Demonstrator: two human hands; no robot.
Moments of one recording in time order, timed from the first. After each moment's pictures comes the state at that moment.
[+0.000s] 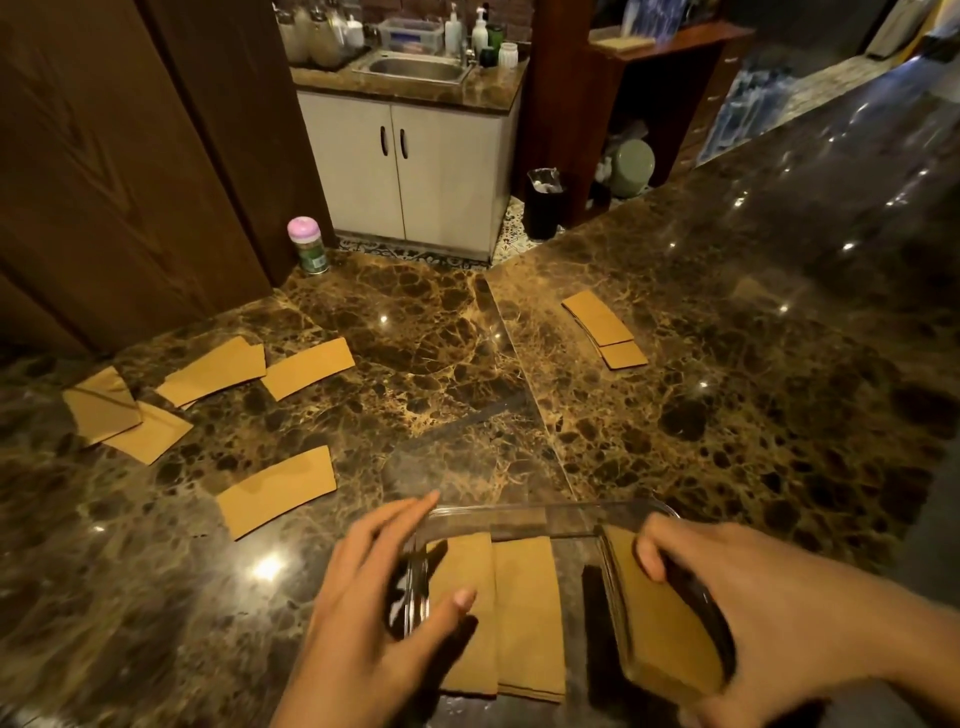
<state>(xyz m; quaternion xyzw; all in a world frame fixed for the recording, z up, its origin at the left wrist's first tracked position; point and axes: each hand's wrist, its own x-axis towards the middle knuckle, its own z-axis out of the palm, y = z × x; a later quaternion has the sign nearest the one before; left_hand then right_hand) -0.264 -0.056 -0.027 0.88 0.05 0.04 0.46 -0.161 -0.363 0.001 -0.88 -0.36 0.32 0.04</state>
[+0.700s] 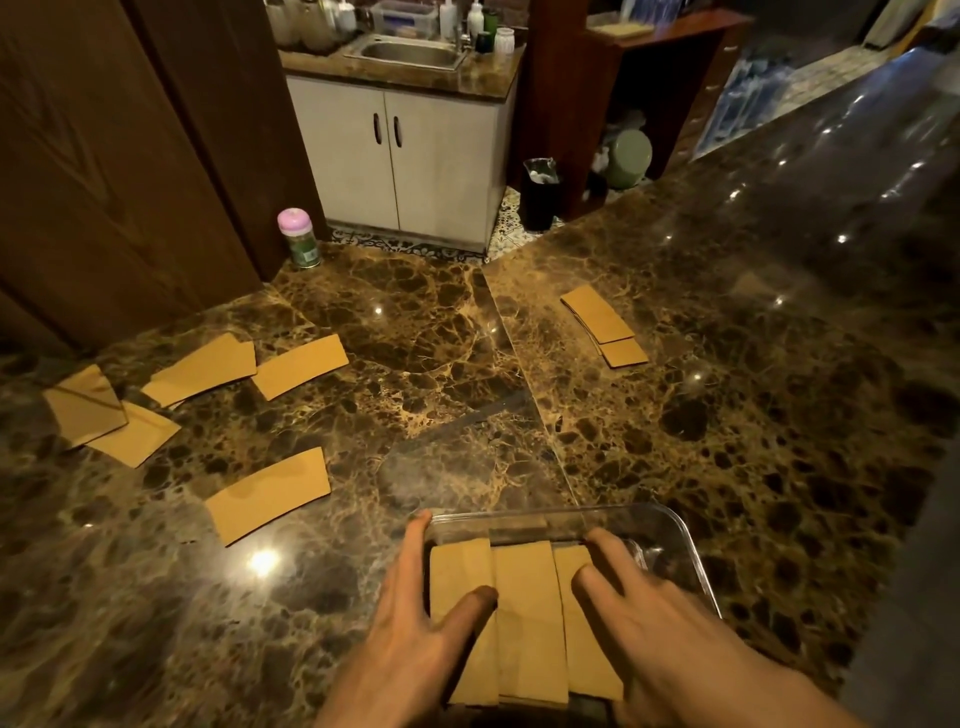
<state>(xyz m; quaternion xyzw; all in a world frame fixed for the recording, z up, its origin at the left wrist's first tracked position) -0.250 -0.084 -0.038 0.82 0.21 -0.16 0.51 -0.183 -0.307 -0.034 -0.90 -0.25 0.35 -0.04</state>
